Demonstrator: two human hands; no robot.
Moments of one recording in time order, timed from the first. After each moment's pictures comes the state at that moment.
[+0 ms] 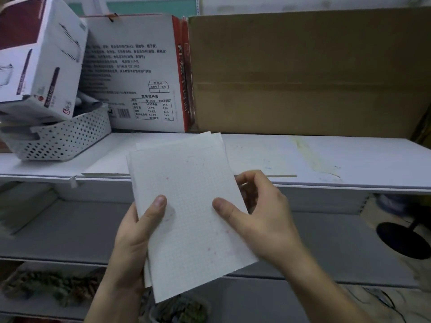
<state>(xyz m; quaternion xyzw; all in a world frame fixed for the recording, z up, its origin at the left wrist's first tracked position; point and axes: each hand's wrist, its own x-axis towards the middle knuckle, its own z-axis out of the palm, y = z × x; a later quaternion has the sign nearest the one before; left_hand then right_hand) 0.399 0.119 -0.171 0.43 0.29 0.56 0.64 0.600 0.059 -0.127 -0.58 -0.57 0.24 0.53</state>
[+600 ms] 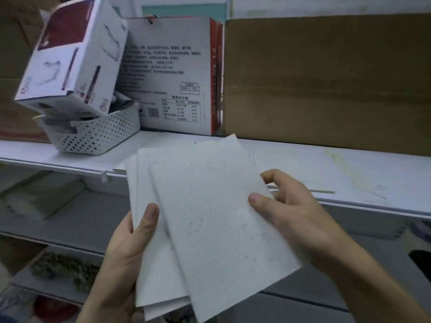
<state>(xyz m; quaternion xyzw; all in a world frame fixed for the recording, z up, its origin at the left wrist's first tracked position) 0.361 0.111 -0.166 0.42 0.36 0.55 0.62 0.602 0.074 -0.093 -0.56 -0.57 0.38 0.46</state>
